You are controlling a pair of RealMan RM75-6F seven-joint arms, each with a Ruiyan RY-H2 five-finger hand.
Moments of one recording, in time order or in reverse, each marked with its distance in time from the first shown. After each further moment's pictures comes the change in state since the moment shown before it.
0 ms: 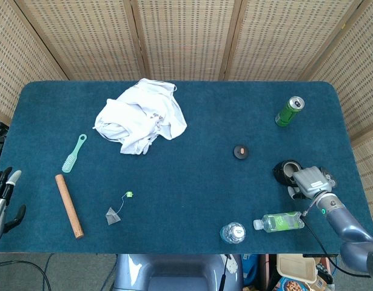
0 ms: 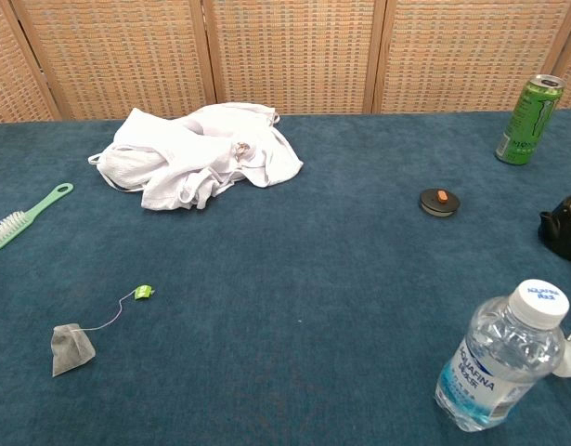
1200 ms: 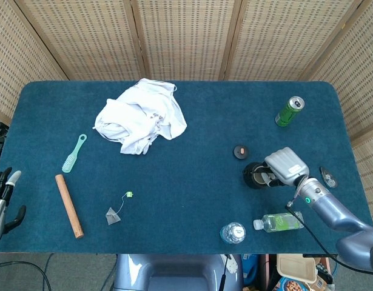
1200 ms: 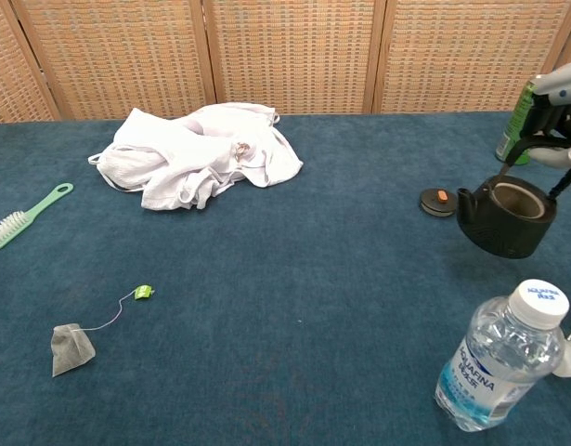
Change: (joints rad) left arm 0.006 -0.004 0.002 0.000 0.008 0.012 -0.010; right arm 0.116 0.169 0.125 -0.267 -0.166 -0.001 0.112
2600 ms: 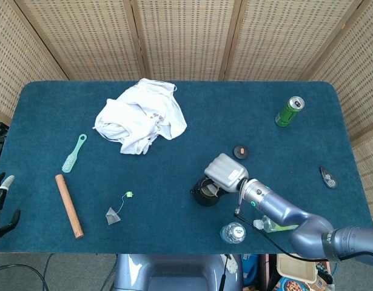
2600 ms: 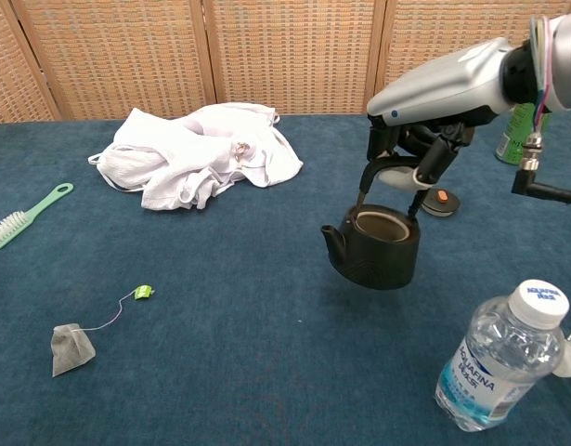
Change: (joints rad) left arm 0.017 -0.027 0.008 0.087 -0.029 -0.018 -0.080; right arm 0.257 -0.150 0.022 -0.097 0.152 -0.050 -0.213
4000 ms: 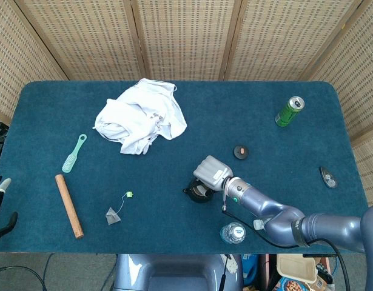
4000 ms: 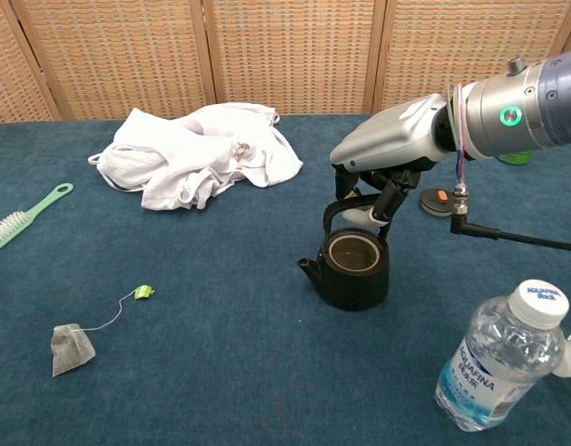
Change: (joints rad) left arm 0.011 -0.020 0.003 0.049 -0.025 -0.023 -0.034; right arm 0.145 -0.188 -0.103 0.172 0.111 -0.004 -0.042
